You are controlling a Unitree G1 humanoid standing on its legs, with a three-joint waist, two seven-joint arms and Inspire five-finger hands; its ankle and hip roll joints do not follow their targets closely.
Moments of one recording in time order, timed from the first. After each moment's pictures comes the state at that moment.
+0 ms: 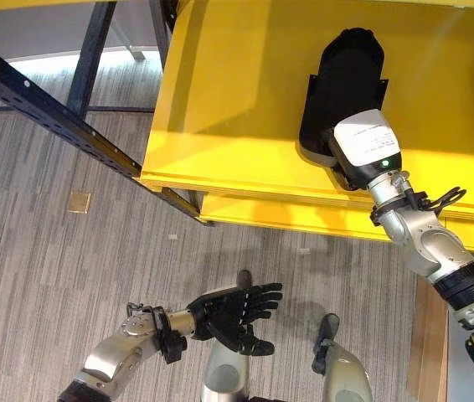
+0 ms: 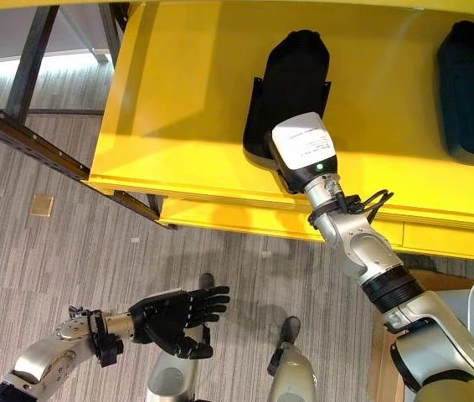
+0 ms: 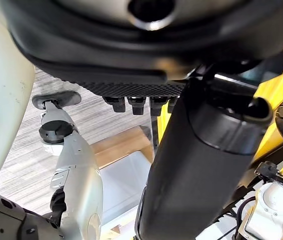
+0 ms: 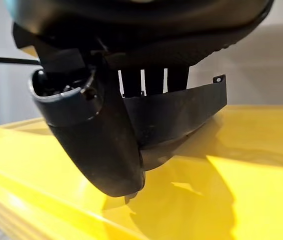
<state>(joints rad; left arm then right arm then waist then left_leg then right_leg) 0.02 0.65 -0.31 -0.09 -0.61 0.35 -0.70 -0.74 -0.79 0.53 0.28 -0.82 0.07 -0.29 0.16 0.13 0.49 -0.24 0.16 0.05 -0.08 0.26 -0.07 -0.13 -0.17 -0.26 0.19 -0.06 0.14</state>
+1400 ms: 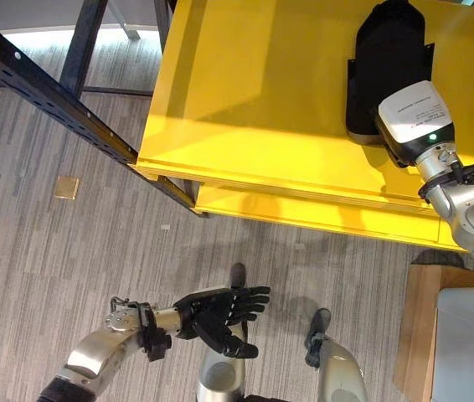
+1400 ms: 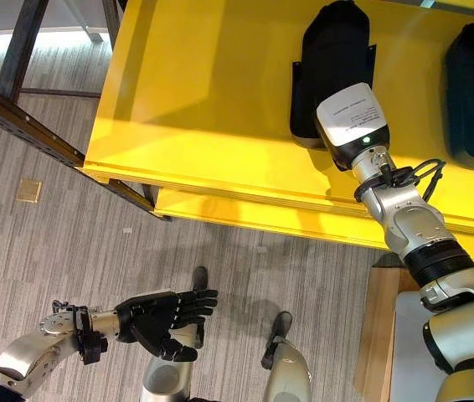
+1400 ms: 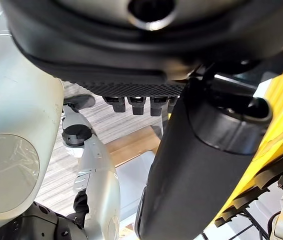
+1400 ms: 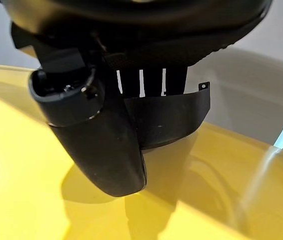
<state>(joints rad) 0.02 0.73 -0.27 -0.09 -0.57 0.37 -0.76 -0.89 -0.95 0.59 0.51 -0.89 -0.01 -0.34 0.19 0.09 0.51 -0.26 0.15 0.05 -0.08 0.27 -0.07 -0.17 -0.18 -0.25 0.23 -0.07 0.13</state>
